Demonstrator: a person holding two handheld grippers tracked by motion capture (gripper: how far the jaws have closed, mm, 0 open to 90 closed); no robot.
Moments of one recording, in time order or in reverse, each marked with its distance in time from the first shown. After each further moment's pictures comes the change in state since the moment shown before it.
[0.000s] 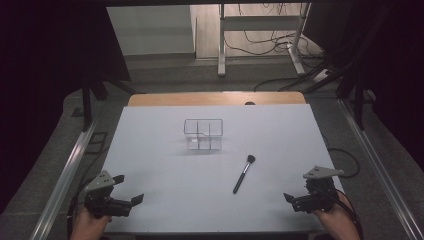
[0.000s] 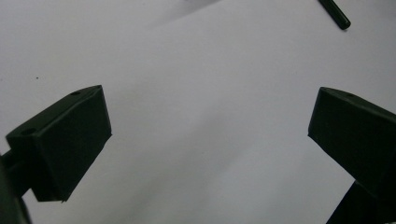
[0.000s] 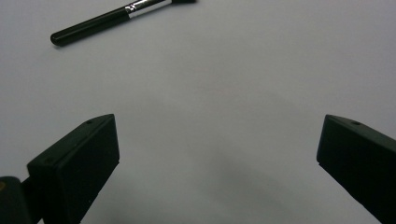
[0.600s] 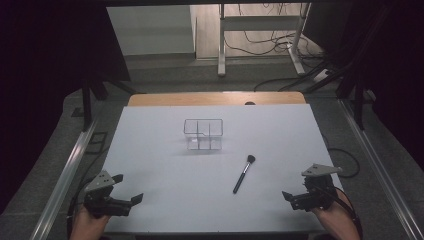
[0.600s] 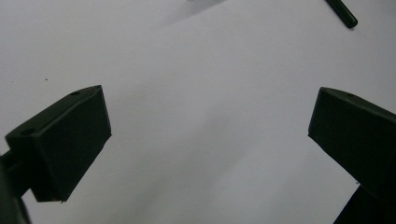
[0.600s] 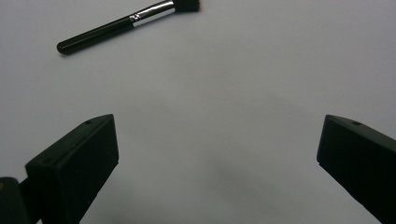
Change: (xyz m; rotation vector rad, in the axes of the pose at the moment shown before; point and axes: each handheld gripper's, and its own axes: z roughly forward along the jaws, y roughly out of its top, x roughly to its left) left arm 0.000 0.001 -0.001 0.002 0.027 0.015; right arm 0.003 0.009 -0.002 0.003 -0.002 -0.005
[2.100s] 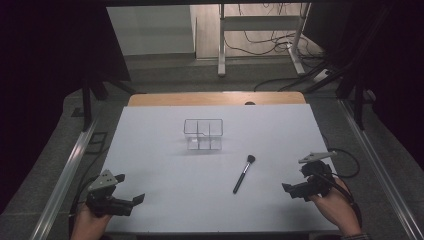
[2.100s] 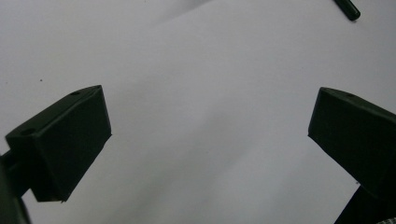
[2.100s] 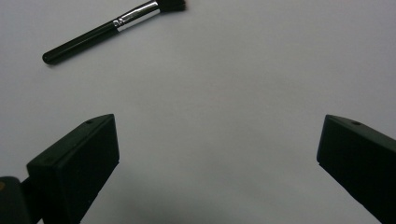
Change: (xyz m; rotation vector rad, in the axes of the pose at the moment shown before) left arm -0.002 0.003 0.004 0.023 -0.004 0.014; right arm -0.011 0.030 0.003 0.111 -0.002 0.042
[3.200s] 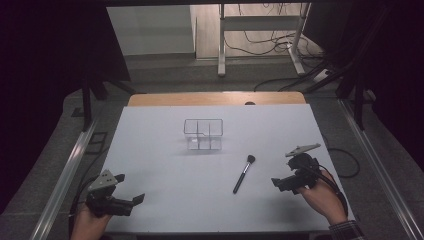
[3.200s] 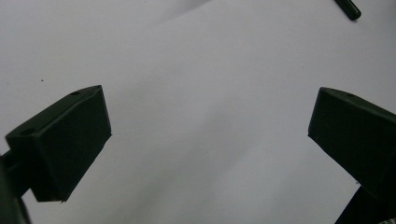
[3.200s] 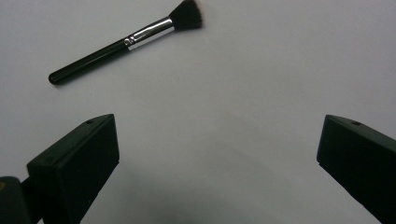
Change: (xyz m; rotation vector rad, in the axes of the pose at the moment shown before) left arm 0.000 0.000 0.000 -0.001 0.003 0.003; right arm 0.011 0.027 0.020 0.032 0.019 -0.024
